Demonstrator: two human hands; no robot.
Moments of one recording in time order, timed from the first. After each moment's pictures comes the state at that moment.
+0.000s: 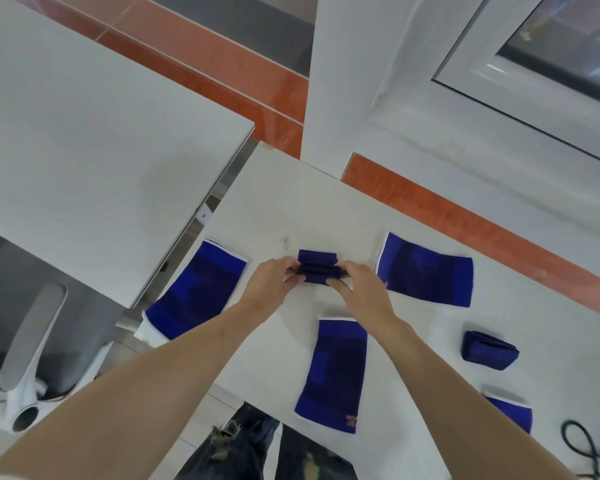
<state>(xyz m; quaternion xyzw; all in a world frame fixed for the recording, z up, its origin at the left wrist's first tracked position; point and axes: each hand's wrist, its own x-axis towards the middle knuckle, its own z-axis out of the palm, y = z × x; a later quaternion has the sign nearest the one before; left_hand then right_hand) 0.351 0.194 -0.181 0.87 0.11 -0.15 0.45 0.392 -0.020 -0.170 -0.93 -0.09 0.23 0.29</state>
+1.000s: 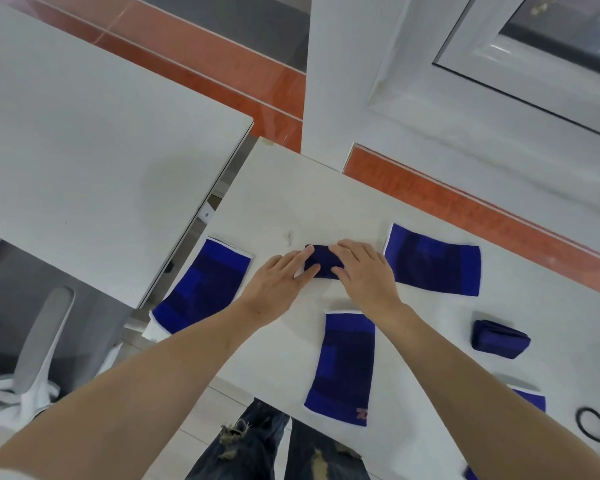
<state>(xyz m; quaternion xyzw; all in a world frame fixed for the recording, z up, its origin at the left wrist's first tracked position) 0.339 0.207 -0.196 0.97 -0.21 -0.09 0.08 0.400 -0.015 -0.184 -0.96 -0.24 0.07 0.11</state>
